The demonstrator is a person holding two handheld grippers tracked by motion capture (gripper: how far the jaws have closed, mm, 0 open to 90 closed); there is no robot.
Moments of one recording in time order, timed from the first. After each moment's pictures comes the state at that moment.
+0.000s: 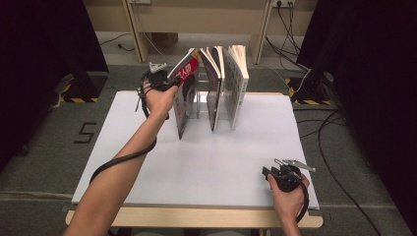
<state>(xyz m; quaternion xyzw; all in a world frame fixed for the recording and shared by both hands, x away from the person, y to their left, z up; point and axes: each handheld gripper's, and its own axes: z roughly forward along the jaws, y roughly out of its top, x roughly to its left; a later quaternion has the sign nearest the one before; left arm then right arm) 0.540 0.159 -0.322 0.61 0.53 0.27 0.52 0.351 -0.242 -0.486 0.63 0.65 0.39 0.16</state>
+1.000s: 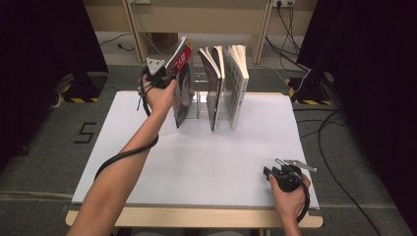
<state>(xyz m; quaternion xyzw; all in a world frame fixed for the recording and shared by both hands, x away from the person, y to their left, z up) 0.556 0.162 -0.325 0.57 0.48 0.36 0.56 0.352 -0.245 -0.486 0.64 0.65 0.39 0.16</state>
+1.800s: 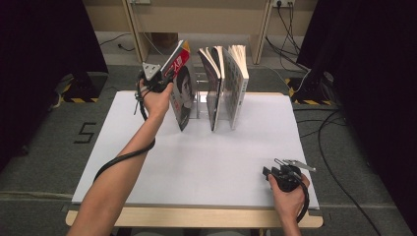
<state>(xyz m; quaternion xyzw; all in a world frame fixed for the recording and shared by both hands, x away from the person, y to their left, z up) 0.559 0.174 -0.340 0.56 0.48 0.36 0.57 0.352 -0.243 -0.487 0.64 0.65 0.39 0.15</state>
